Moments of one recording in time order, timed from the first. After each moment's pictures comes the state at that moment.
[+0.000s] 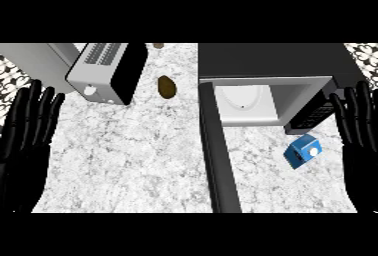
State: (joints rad) left arm 0.01 0.11 -0.02 -2.10 0.00 -0.02 0.02; right arm 0.01 -0.07 0.01 -2.10 -0.03 -0.01 -0.02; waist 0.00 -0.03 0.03
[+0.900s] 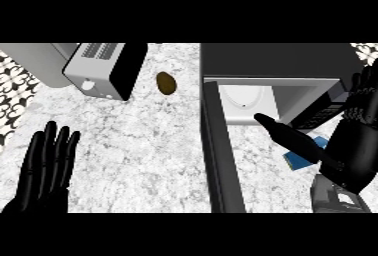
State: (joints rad) left arm 0.27 0.01 -0.30 -2.27 -0.15 0.17 0.07; right arm -0.19 0.00 0.07 -1.94 0.55 -0.55 0.22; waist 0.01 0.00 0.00
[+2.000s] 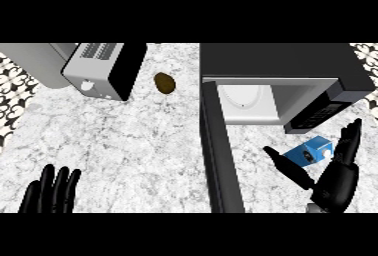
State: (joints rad) left arm 0.53 0.06 -0.51 -2.37 -0.23 0.24 -0.05; right arm 0.10 0.00 0.04 -1.70 0.30 -0.71 -0.16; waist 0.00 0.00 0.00
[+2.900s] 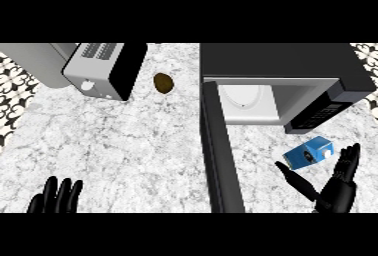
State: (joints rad) left arm 0.58 0.13 -0.59 -2.39 -0.25 0.32 -0.08; right arm 0.09 -0.02 -0.17 -1.27 -0.10 -0.55 -0.69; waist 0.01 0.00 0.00
